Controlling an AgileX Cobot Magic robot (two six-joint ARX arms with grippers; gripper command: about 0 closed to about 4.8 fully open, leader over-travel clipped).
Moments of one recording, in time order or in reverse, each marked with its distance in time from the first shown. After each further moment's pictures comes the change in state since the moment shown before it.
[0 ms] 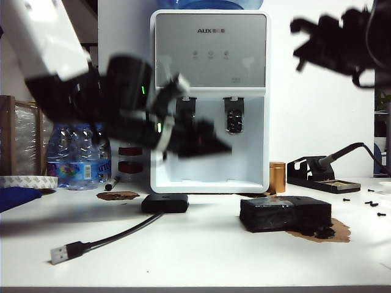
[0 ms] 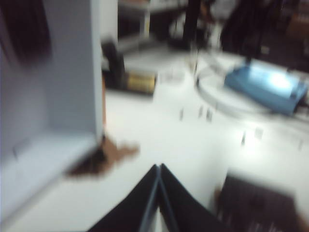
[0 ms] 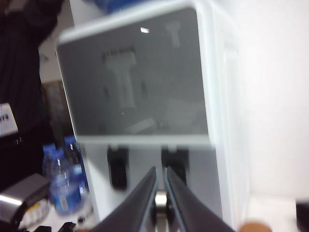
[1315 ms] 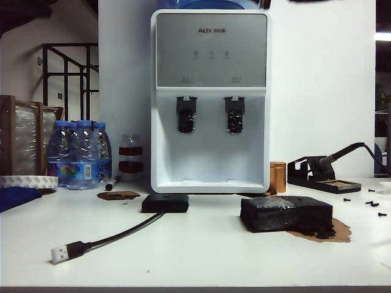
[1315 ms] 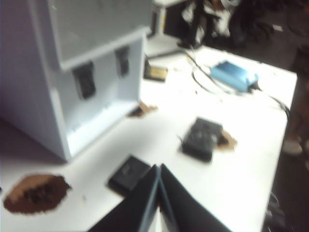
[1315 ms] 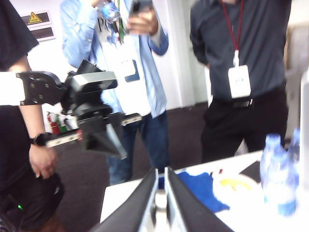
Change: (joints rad) left arm 0.663 -0.868 -0.026 -1.373 0.499 0.593; right arm -0.067 0.253 0.818 -0.686 -1.065 0.096
